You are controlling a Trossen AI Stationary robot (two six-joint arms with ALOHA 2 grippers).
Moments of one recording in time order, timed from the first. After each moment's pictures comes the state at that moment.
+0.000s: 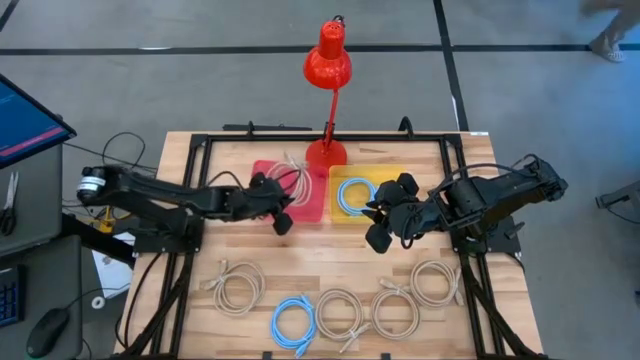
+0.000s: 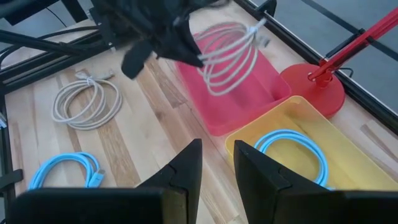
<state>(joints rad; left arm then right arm) -0.05 1.27 0.67 -0.04 -0.47 -0.30 0.37 1.41 1.54 -1.01 0.60 0.71</state>
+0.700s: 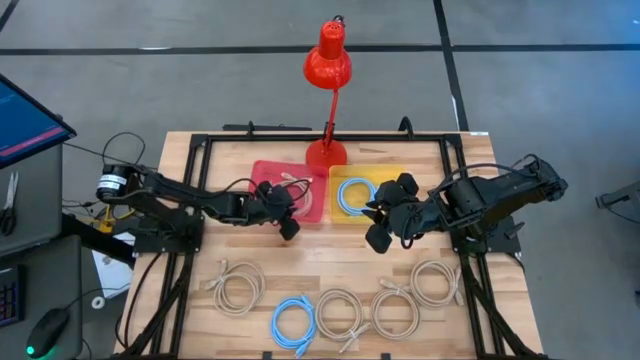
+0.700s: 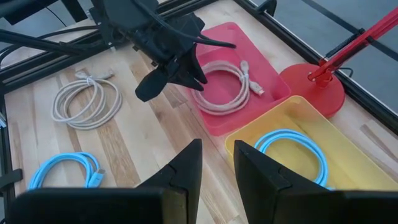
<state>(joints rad) -0.04 1.44 0.67 -0.02 -0.44 -0.41 0.37 1.41 1.54 -1.01 0.60 0.71</state>
